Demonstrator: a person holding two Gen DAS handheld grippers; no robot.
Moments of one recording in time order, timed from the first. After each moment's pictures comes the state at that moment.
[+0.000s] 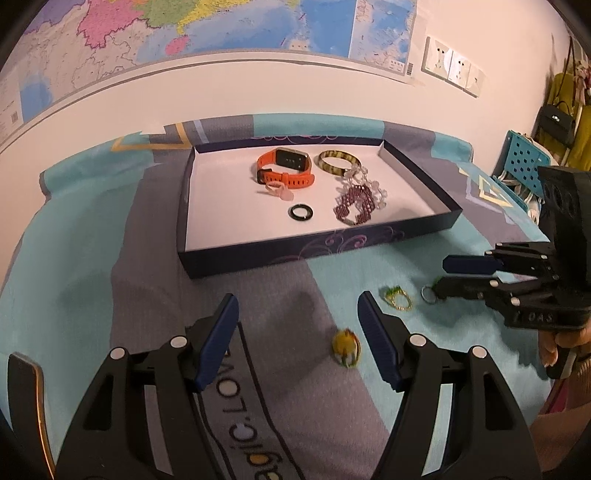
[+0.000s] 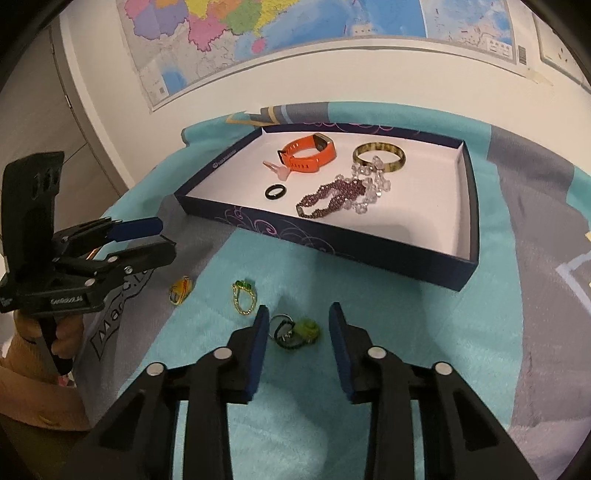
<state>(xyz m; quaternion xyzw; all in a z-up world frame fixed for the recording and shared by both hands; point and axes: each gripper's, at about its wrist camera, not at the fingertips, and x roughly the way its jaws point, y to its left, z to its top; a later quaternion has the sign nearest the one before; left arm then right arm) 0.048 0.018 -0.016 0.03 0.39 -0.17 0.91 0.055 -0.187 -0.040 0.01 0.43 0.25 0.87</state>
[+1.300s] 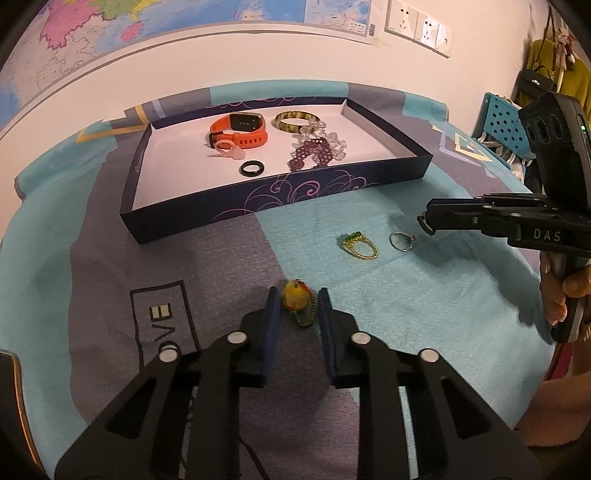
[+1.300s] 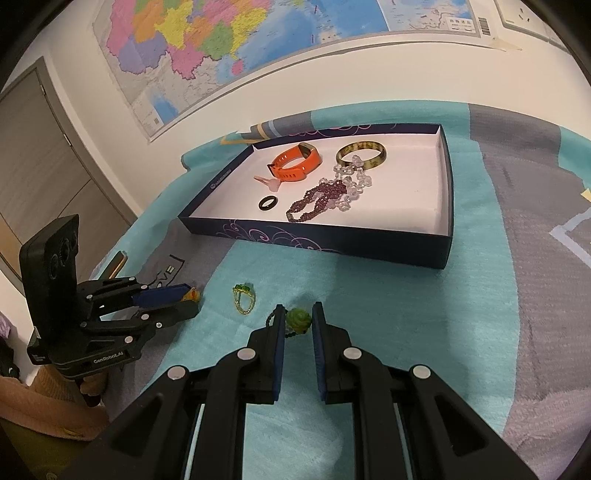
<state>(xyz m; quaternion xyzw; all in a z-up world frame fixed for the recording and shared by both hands) 0.032 -0.011 -0.039 0.06 0.42 -0.21 0.88 0.049 -0.215 -0.035 0.08 0.42 0.26 0.87</state>
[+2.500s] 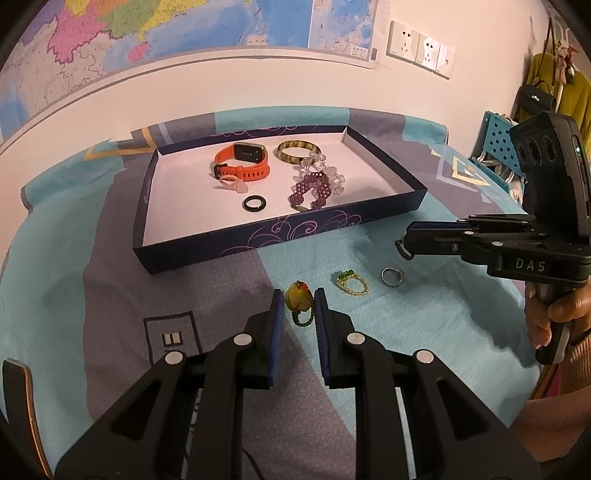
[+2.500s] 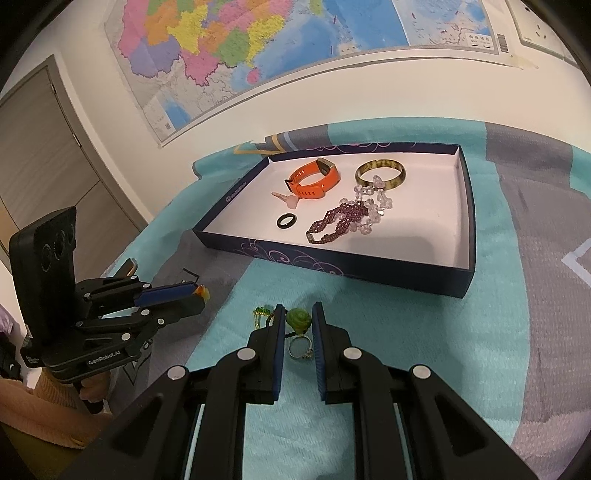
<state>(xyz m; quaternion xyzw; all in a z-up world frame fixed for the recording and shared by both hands) 0.033 -0.013 -0.015 0.05 0.39 -0.21 0.90 0.056 -0.201 -0.023 0.08 0.40 0.27 0.87</state>
